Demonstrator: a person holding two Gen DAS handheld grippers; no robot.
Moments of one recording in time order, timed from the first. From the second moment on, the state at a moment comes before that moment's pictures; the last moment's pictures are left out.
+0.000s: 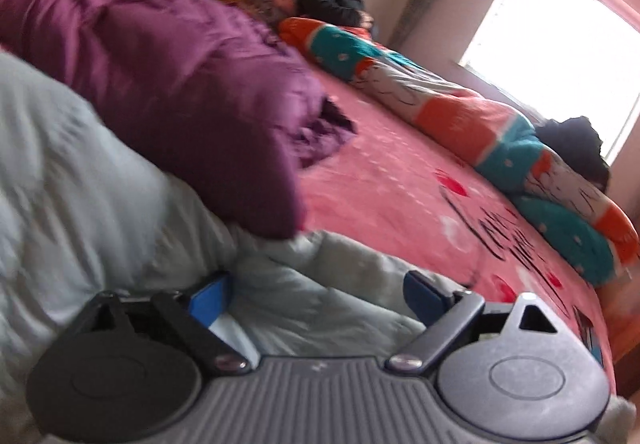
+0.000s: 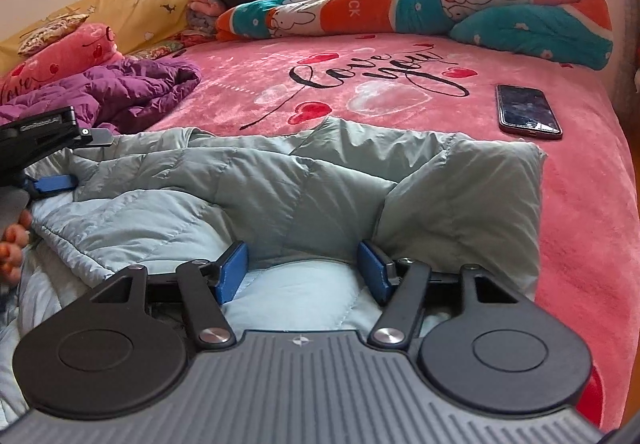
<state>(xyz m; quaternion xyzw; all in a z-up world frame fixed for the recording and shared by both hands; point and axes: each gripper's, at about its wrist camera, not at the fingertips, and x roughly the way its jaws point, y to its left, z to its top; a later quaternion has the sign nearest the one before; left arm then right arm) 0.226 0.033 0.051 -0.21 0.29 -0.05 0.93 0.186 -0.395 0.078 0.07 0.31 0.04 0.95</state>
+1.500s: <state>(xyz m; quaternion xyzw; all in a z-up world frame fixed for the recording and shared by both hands) -0.011 0.269 0.076 -0.18 0.24 0.22 0.93 0.137 -0.380 0.104 0.03 0.26 0.01 0.96</state>
